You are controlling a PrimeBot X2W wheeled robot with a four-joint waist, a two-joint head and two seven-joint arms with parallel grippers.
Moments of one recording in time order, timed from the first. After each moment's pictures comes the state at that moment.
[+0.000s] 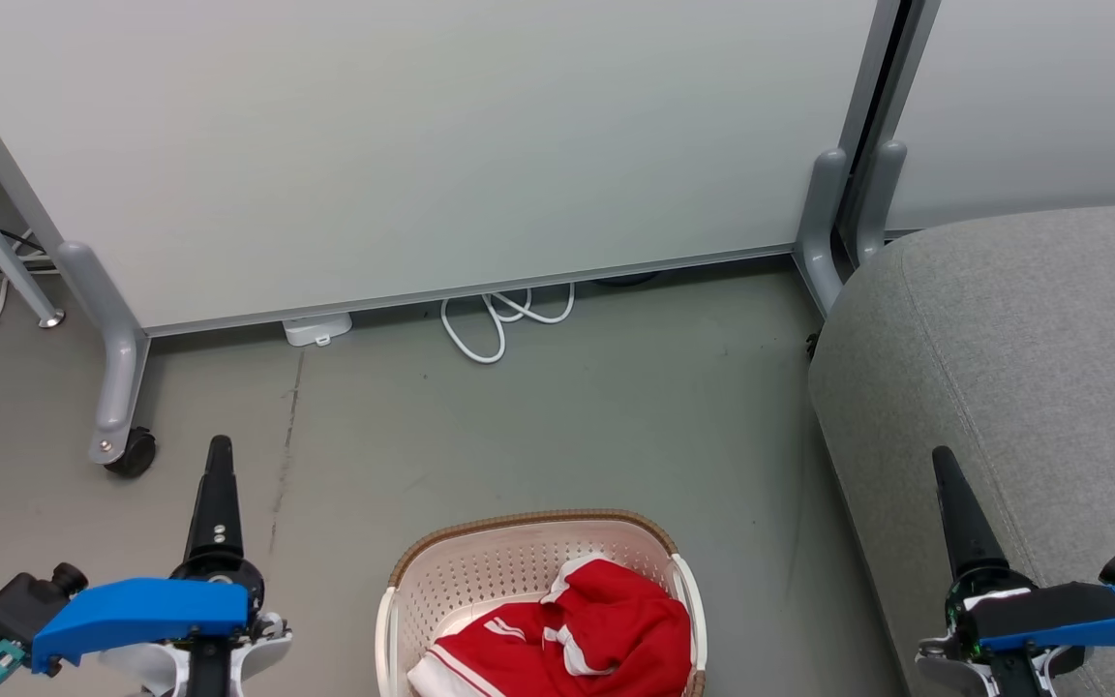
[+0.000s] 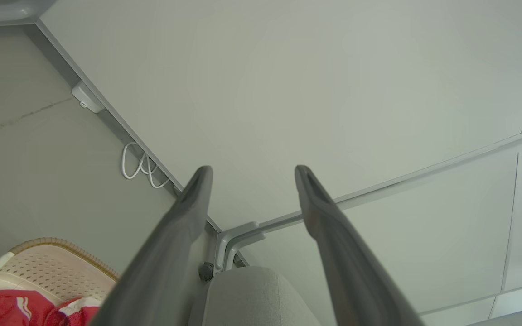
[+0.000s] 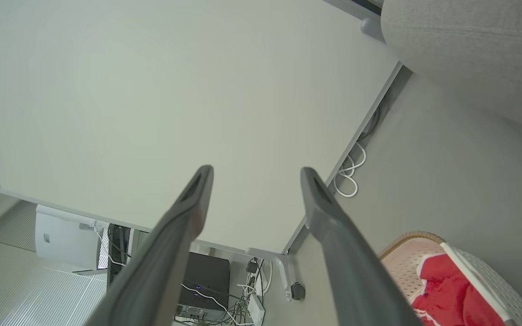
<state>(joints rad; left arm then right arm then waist) -0.08 0.04 0.07 0.22 -1.22 -0.13 0.00 -0.07 -0.04 -0.06 0.23 1.26 0.13 0.00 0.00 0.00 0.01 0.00</state>
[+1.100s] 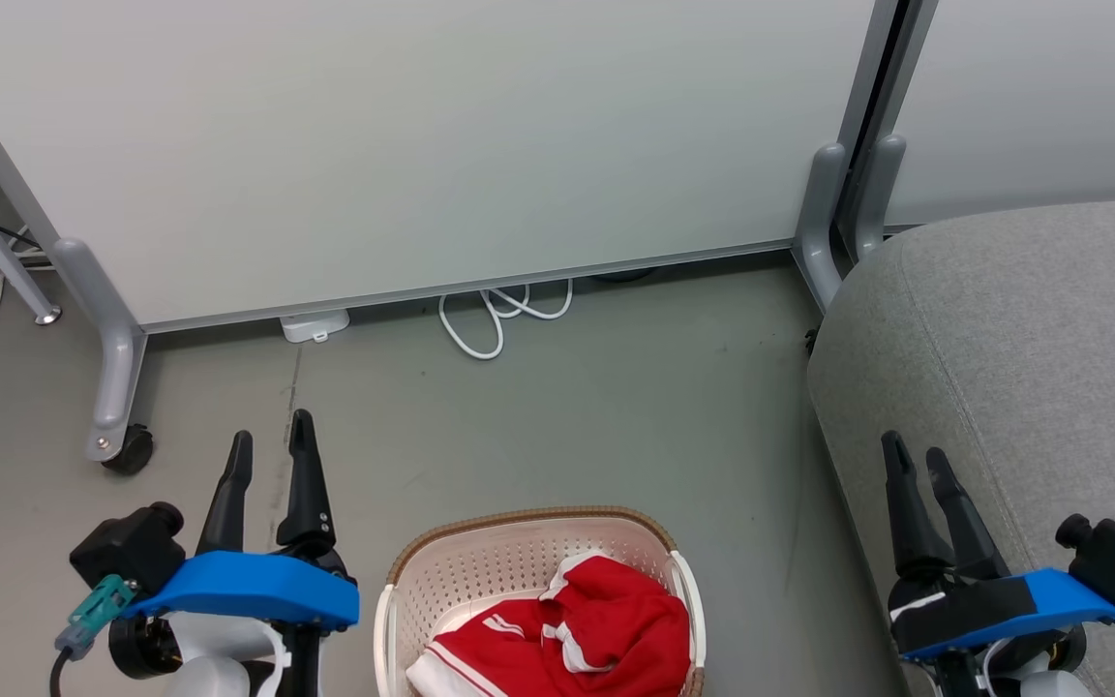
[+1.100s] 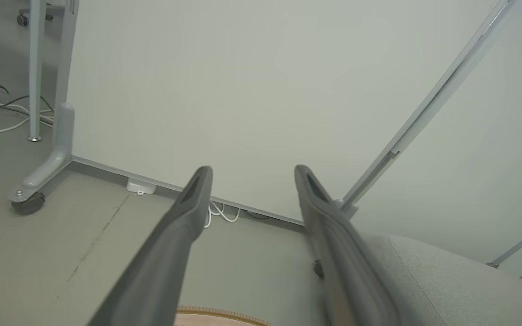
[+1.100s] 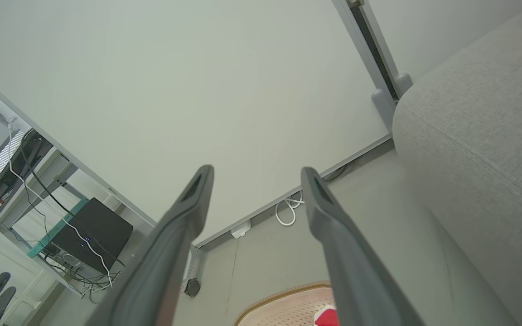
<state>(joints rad) -0.11 0.07 -0.09 0.20 -0.60 -0.02 -0.12 -0.08 -0.04 0.01 0.19 0.69 0.13 -0.12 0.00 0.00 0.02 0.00</state>
